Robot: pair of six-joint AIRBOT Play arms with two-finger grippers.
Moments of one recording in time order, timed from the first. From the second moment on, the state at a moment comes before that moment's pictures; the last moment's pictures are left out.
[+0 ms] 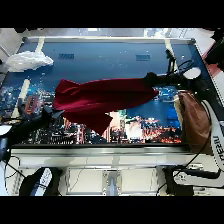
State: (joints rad) left arm 0.47 -0.75 0.43 0.43 -1.10 -1.20; right arm 0.00 -1.38 1.29 -0.68 0.96 1.18
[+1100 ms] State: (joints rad) left arm 0.62 -0.76 0.53 0.75 -1.17 -1.29; right arm -0.11 -1.59 1.59 -1.07 1.04 1.39
